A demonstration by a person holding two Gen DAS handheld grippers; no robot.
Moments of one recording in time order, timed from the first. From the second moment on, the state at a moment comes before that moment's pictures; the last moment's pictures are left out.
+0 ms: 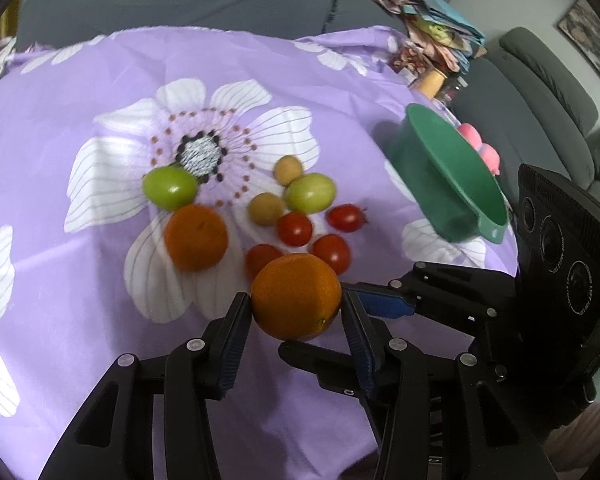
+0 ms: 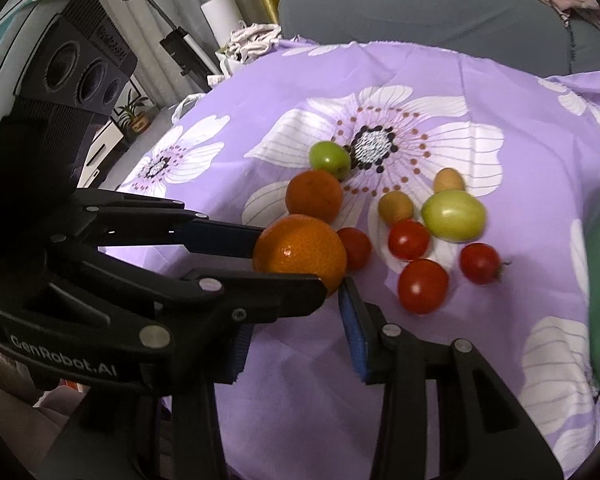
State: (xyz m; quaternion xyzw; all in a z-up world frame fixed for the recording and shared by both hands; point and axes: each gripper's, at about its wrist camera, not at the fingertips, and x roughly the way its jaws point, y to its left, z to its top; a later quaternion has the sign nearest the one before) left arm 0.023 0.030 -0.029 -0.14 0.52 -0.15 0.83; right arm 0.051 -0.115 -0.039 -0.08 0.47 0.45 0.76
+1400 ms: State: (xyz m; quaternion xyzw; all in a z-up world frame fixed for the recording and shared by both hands) left arm 0.145 -0.177 0.012 -0.01 0.51 -0.32 0.80; right arm 0.124 -0.322 0.002 0.04 0.40 0.26 0.88
